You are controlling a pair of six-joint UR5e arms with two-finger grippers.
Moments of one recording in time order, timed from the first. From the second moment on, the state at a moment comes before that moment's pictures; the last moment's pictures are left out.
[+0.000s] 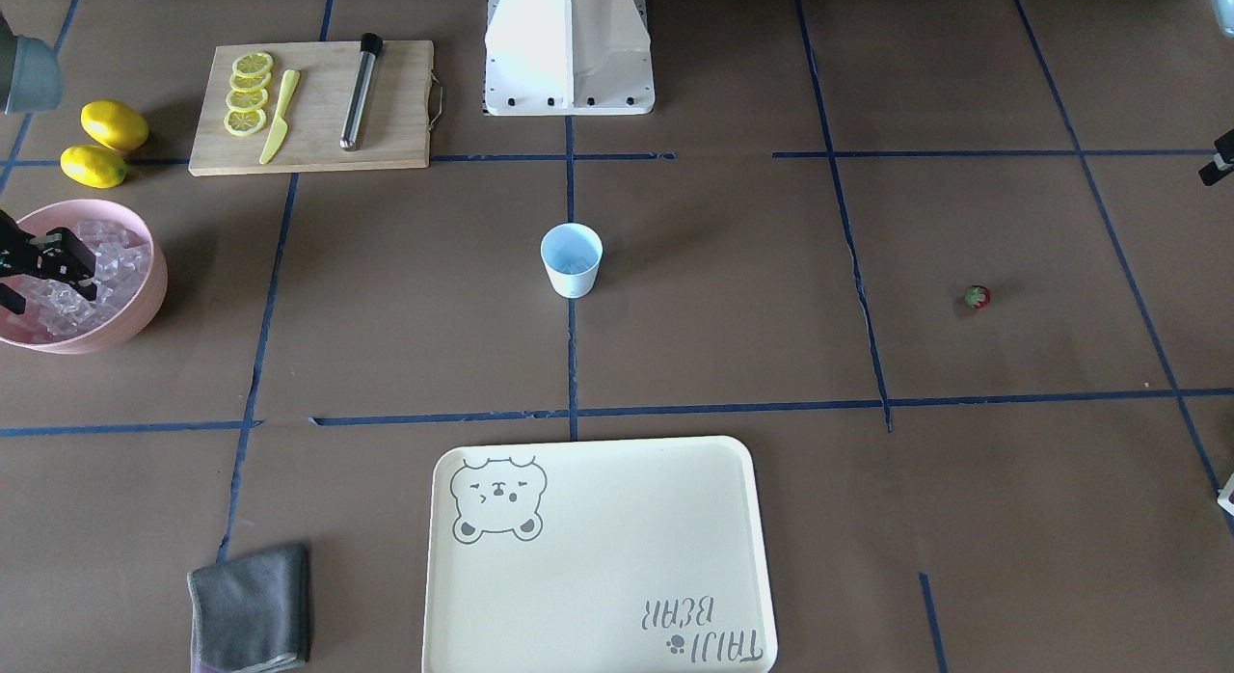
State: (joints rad) left arm -1.49 -1.37 -1.82 -1.65 -2.42 -0.15; right arm 1.05 -1.65 1.76 -1.18 2.17 0.50
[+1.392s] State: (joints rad) left arm -1.49 -1.37 -1.82 -1.65 -2.42 -0.15; right arm 1.05 -1.66 1.77 -1.18 2.21 0.50
